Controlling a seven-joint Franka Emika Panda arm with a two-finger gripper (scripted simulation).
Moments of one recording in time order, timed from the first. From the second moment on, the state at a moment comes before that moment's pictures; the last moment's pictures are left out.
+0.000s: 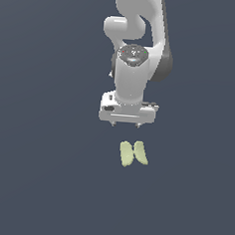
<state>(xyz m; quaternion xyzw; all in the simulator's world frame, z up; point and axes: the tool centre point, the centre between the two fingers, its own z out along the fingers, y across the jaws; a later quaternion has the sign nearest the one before) -0.003 0.035 0.181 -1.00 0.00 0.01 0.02</state>
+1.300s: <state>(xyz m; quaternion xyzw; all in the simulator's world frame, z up) 0.018 0.053 0.145 -0.97 0.24 0.01 0.02</state>
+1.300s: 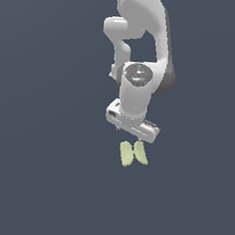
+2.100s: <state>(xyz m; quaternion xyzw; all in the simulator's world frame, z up) 0.033 0.068 0.114 -0.90 0.44 0.01 0.01</state>
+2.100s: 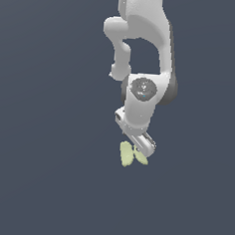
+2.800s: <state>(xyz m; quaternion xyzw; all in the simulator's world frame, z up) 0.044 0.082 0.088 -0.81 0.59 0.01 0.00</state>
